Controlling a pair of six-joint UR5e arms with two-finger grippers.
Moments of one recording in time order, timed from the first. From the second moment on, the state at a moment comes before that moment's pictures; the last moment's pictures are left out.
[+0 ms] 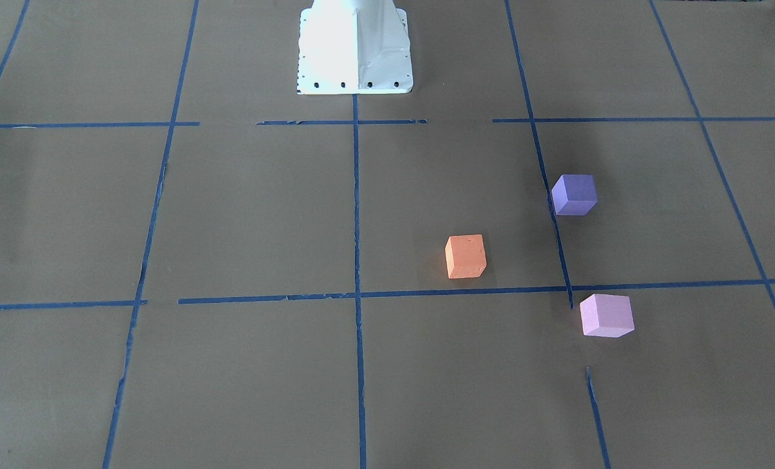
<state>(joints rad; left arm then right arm) -1.43 -1.65 -1.64 -1.73 -2.40 0.09 1.46 -1.56 1.64 -1.61 2.38 0.06</state>
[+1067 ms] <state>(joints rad) -0.87 -2.15 -1.56 -1.79 -2.19 -0.91 1.46 -1.56 1.64 -1.61 2.38 0.06</state>
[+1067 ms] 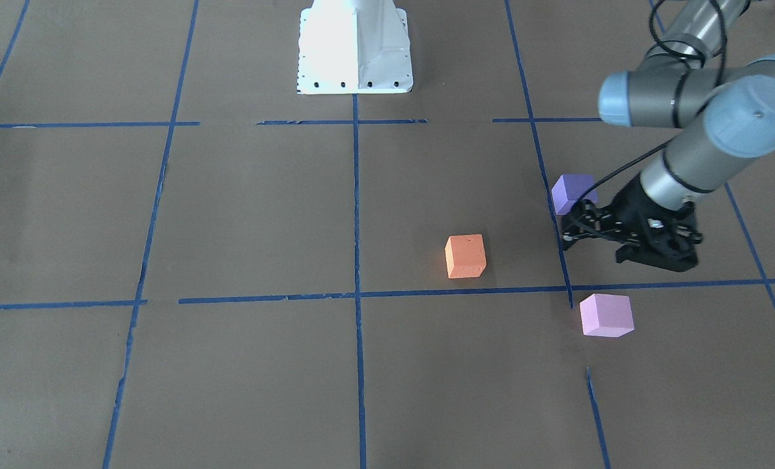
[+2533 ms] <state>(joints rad) -0.69 -2.22 -1.42 -1.81 -1.99 -1.14 1.46 -1.56 1.64 -1.61 2.38 0.06</state>
